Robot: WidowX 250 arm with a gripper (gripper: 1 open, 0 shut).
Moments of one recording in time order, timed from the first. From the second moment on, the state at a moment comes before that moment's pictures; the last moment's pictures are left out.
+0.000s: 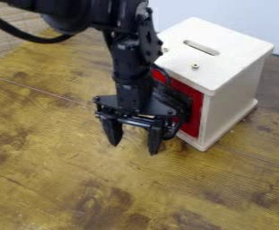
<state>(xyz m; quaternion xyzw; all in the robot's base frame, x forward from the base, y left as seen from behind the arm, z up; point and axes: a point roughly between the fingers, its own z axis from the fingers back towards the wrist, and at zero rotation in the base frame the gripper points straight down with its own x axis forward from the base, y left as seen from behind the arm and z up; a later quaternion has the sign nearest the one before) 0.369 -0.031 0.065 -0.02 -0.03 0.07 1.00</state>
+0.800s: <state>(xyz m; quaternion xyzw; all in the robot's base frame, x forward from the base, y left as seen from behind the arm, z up) 0.368 -0.021 0.066 -0.02 -0.03 0.12 0.99</state>
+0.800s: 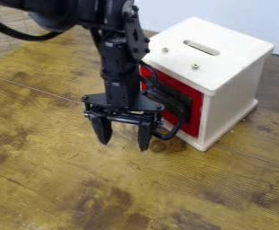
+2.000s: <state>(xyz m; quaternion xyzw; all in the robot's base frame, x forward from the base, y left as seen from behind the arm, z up) 0.367 -0.019 0.040 -0.01 -0.02 0.19 0.98</state>
